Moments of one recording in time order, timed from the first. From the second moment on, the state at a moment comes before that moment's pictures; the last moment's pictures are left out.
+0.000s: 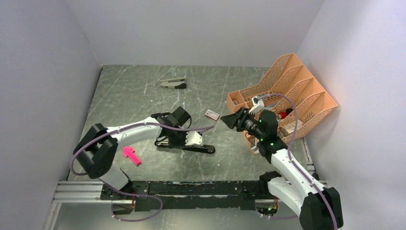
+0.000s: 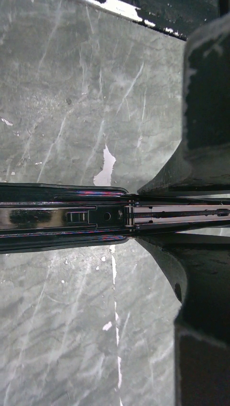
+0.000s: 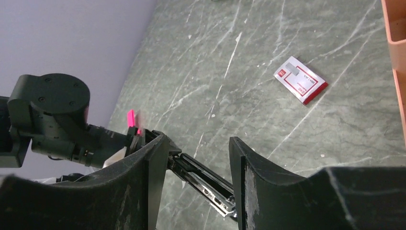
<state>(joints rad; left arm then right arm) -0.80 1.54 0.95 -0.63 0.26 0.83 0.30 0.88 0.44 0.23 -0.40 0.67</state>
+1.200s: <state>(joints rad) -0.75 1.42 0.96 -0.54 0.34 0.77 0.33 0.95 0.43 0.23 -0.44 0.46</state>
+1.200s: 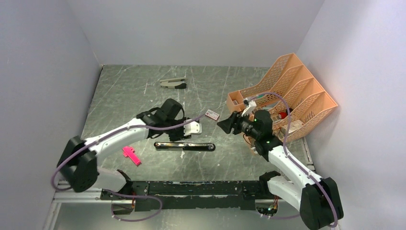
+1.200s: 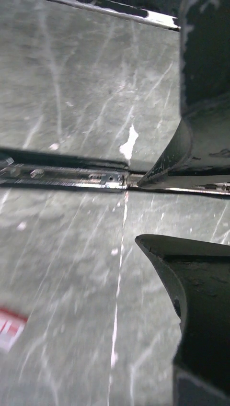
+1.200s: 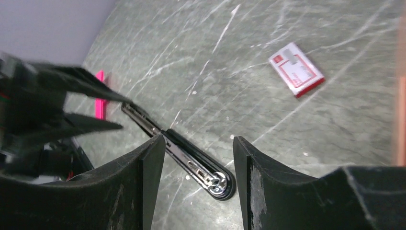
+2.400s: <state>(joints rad) -0.75 0.79 0.78 -0.08 -0.65 0.01 0.90 1.66 0.86 -0.11 -0.26 -0.21</state>
